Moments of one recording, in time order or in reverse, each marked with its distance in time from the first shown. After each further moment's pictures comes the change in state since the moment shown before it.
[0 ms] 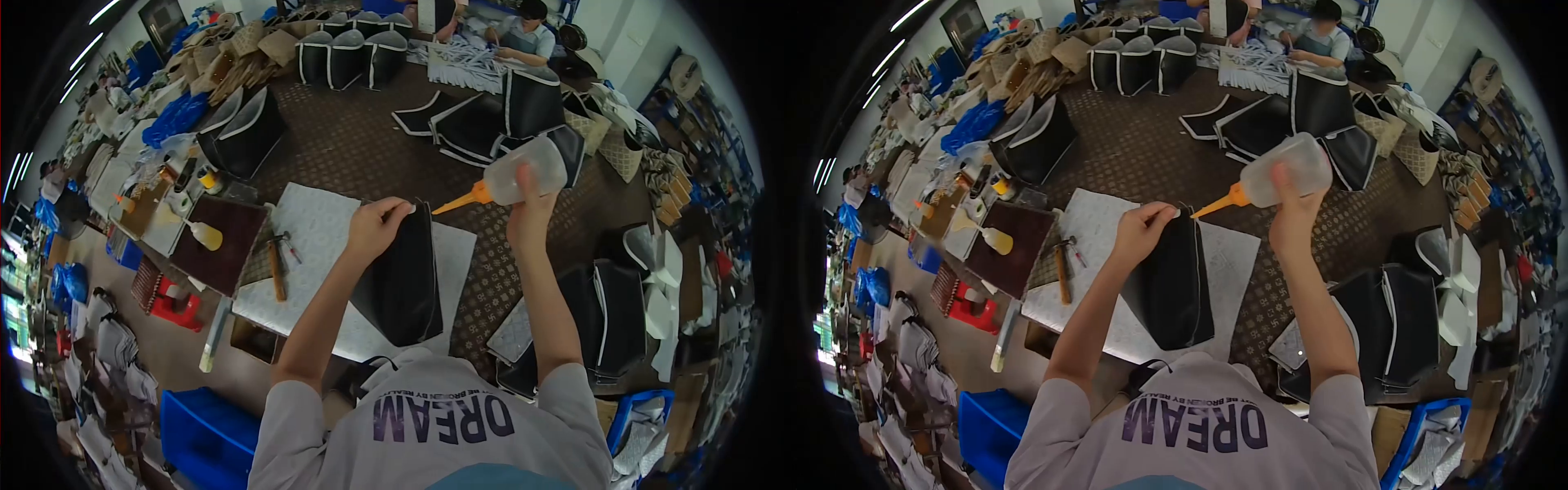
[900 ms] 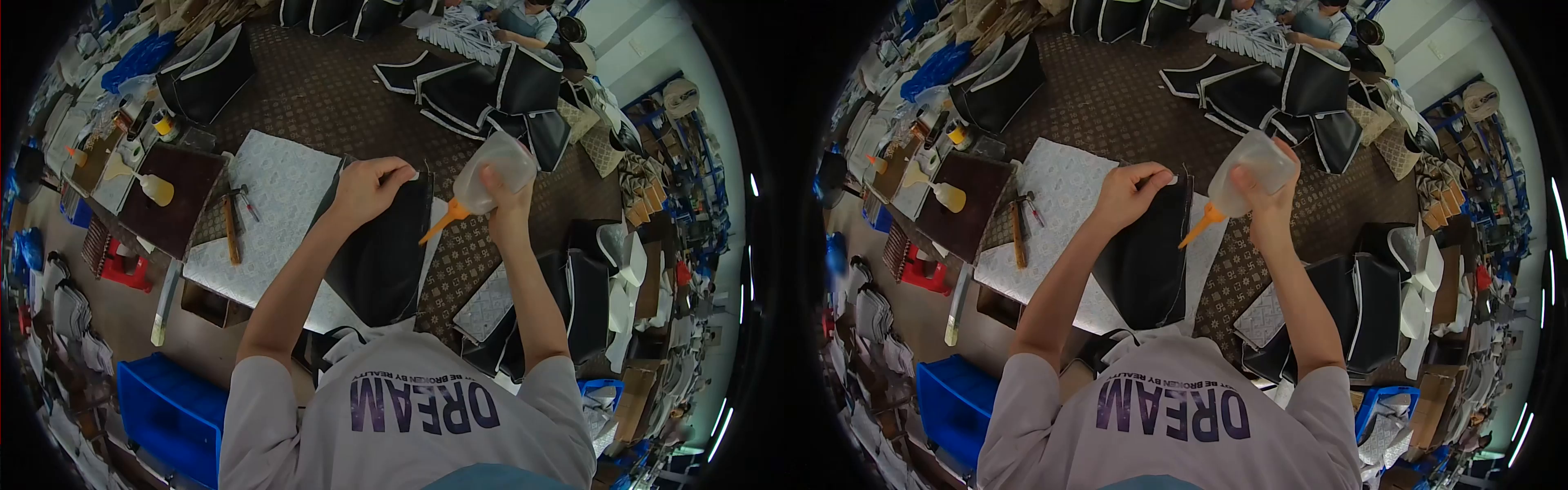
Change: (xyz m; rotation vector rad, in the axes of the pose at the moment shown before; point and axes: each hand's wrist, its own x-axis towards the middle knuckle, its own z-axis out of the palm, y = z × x) left_hand 0.012 -0.005 0.009 -0.043 -0.042 0.051; right_hand -0.016 0.022 -0.006 -0.338 -0.270 0.183
